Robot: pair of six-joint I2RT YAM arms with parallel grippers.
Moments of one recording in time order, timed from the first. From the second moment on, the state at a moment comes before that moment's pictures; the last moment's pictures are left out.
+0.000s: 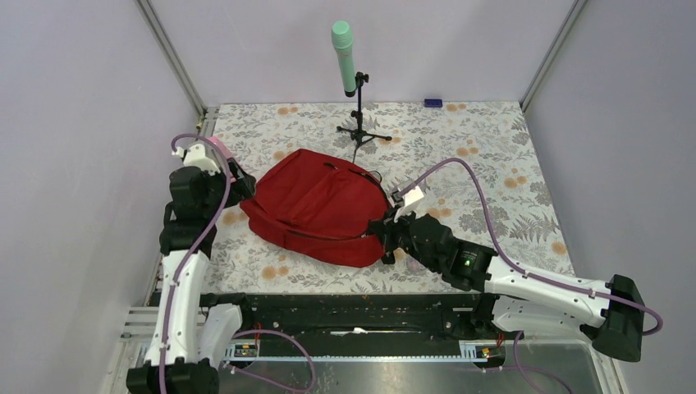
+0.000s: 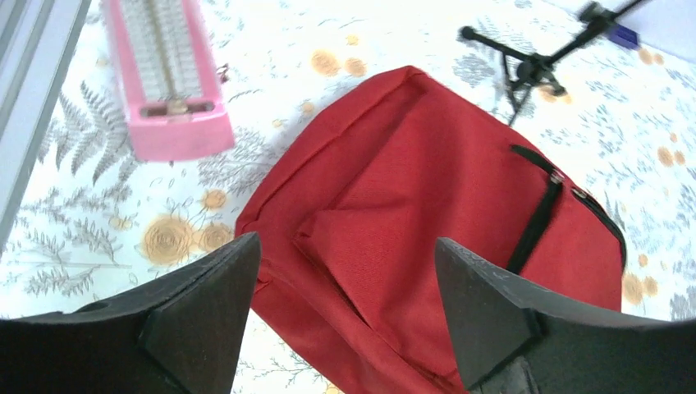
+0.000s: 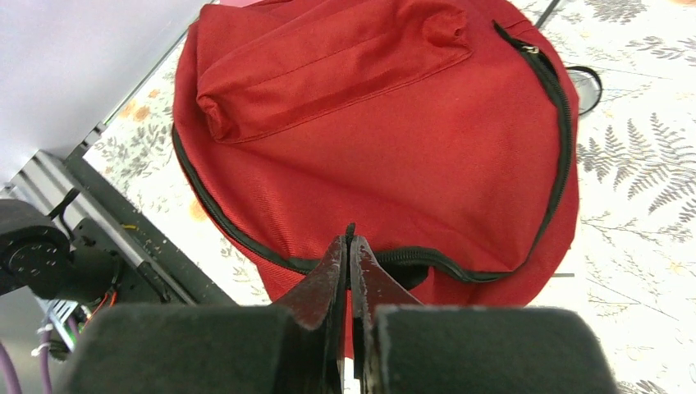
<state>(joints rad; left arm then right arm) 0.11 0.83 0.83 -0.45 0.15 -0.33 1.11 0.95 0.66 -0.02 0.37 0.42</state>
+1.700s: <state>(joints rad) -0.97 1.10 0.85 -0.38 0.09 0.05 1.10 0.99 0.68 -0.01 0.40 0.43</state>
